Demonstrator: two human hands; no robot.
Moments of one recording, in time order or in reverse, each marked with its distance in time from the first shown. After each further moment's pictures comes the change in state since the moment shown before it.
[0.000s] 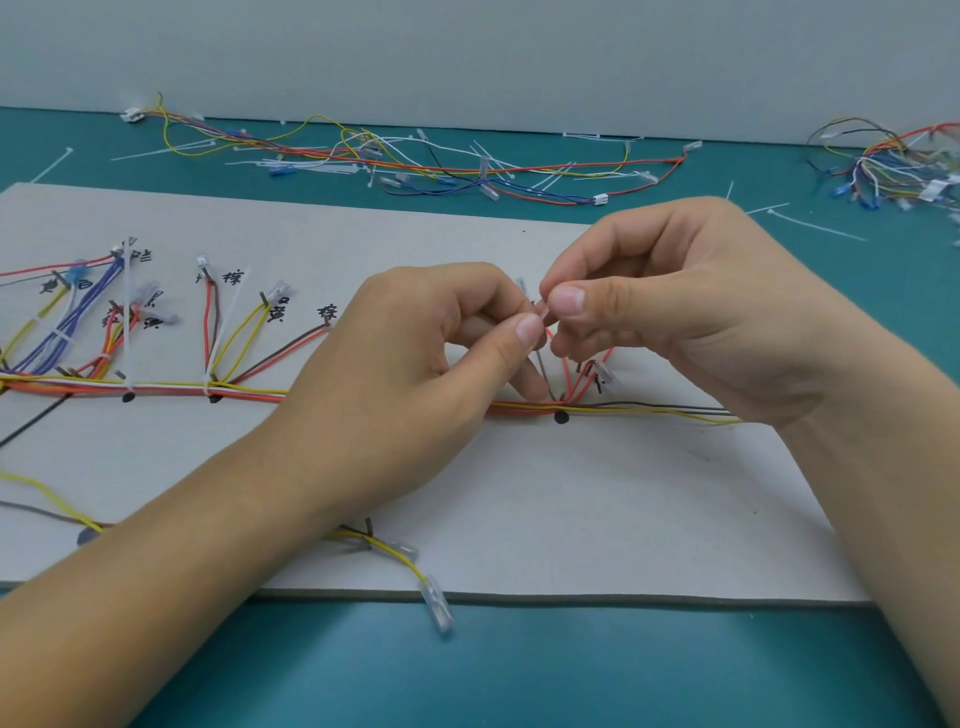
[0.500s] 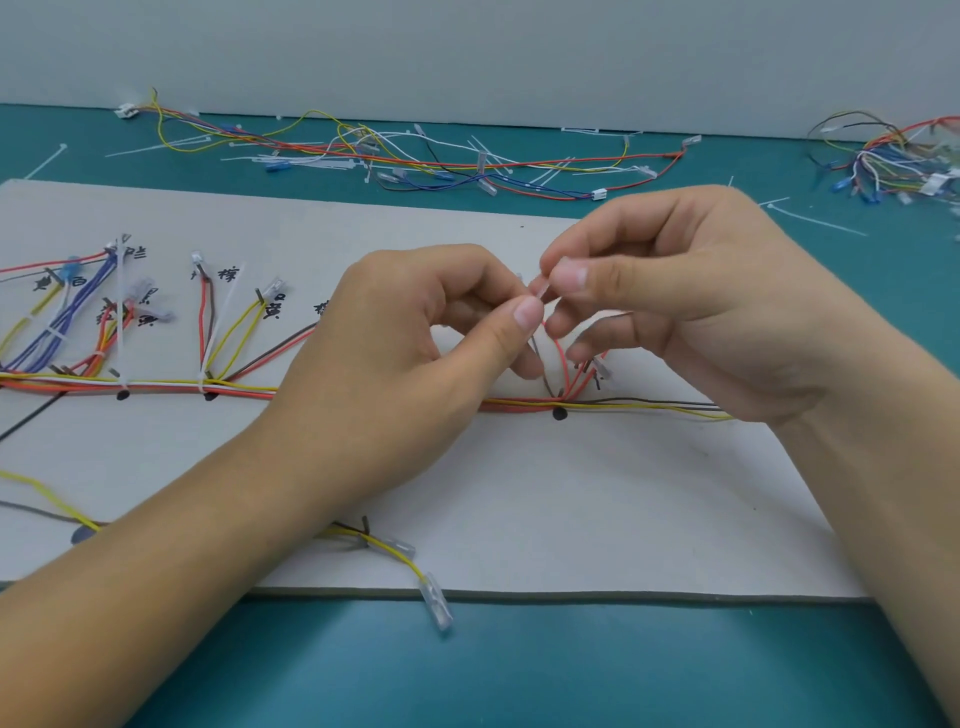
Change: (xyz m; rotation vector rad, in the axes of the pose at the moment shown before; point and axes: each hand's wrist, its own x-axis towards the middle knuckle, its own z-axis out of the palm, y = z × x) left_hand 0.002 -0.003 0.001 -0.081 0.056 -0.002; right_hand -0.002 -0.002 0.004 0.118 0.045 -0.002
